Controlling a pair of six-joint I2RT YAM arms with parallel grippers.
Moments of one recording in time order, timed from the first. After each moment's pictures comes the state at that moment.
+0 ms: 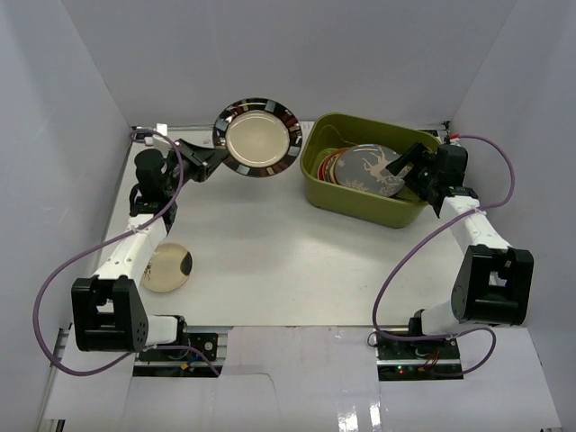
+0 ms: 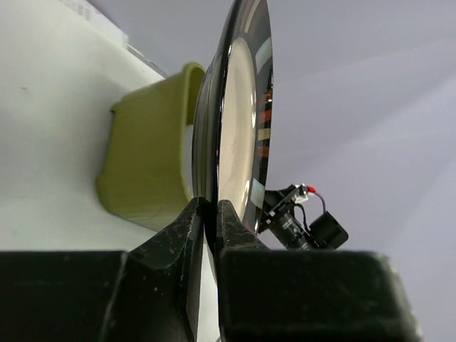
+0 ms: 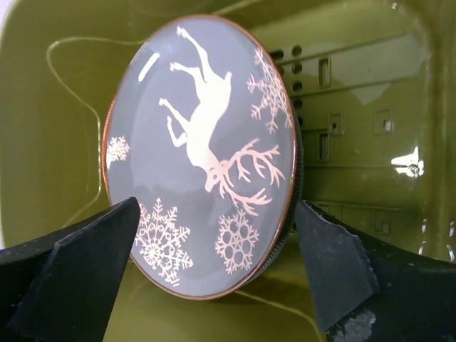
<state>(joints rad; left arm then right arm) 0.00 1.30 0.89 0.36 0.56 -1.16 -0.06 1.46 0.99 -0.09 -0.22 0.63</state>
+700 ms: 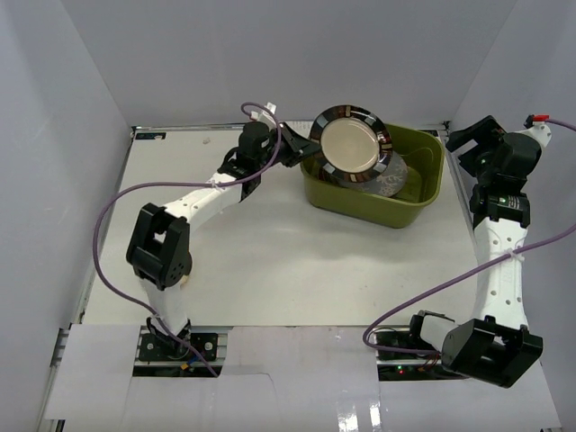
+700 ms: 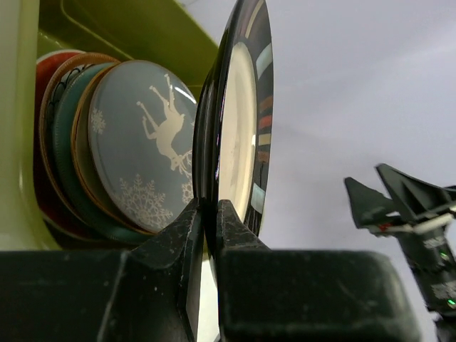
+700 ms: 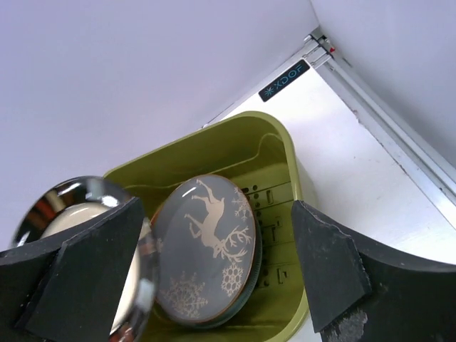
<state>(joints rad) -0.53 1.82 1.42 0.28 0.32 -1.07 -0.24 1.12 1.18 -0.28 -0.04 0.57</state>
